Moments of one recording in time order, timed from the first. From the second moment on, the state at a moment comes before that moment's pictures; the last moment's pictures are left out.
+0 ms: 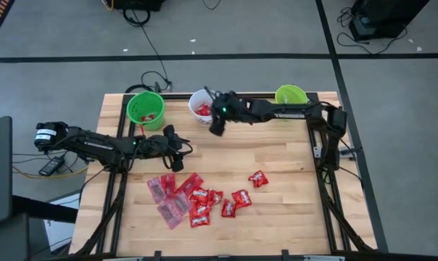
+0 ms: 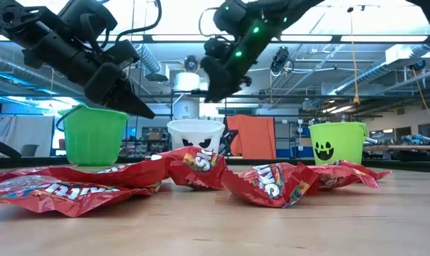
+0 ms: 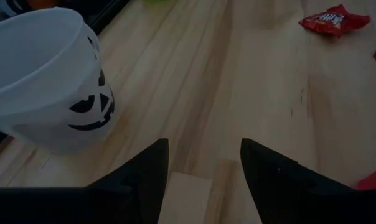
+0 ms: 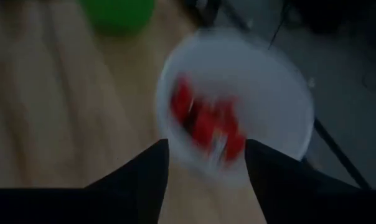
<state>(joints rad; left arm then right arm) 0.03 1.11 0.37 0.21 -0.30 0.00 -0.28 1.89 1.50 -0.37 0.27 0.03</state>
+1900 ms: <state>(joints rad) 0.03 1.11 0.37 0.30 -0.14 0.03 -0.13 1.73 1.15 0.07 0.02 0.00</state>
